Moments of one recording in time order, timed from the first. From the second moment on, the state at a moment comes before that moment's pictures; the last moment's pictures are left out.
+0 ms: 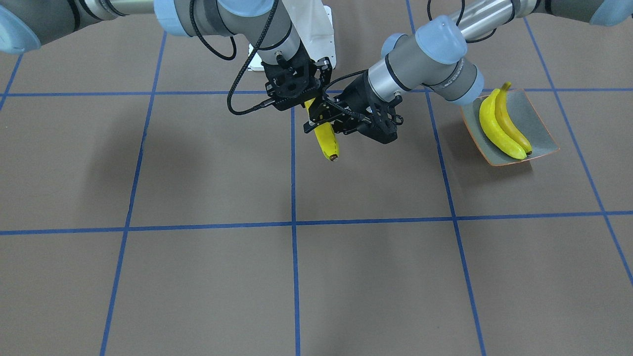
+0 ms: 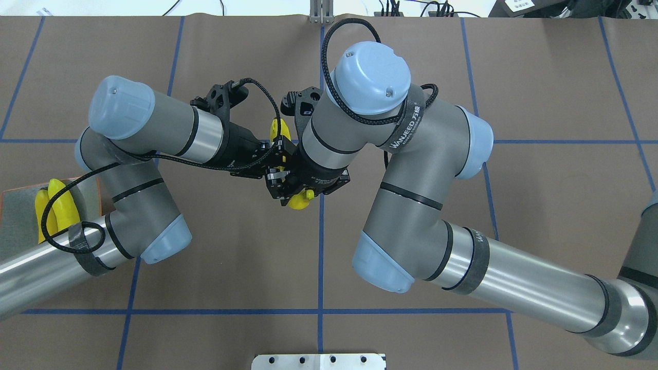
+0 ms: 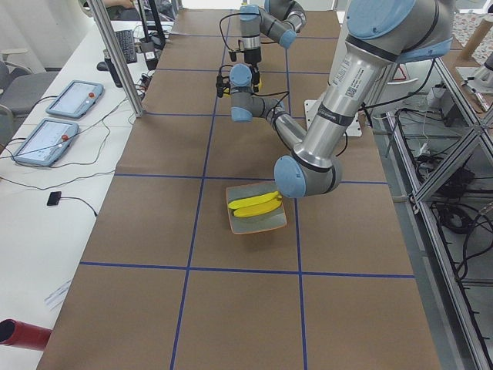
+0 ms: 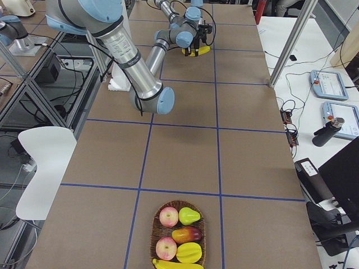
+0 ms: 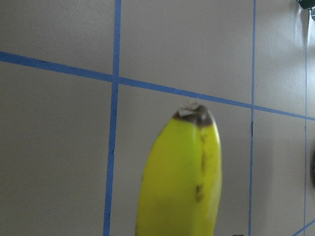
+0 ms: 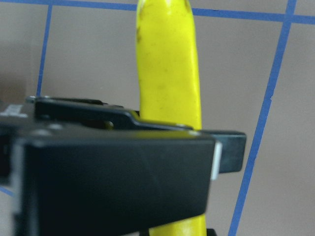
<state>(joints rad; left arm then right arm) -0.66 -2.13 -1.61 -2.46 -2.15 -1.55 0.55 -0.75 1.72 -1.53 2.15 1.10</state>
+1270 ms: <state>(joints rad) -0.67 -2.12 -1.58 -2.45 -2.17 -1.57 0.67 -0.79 1.77 -1.47 2.24 1.23</state>
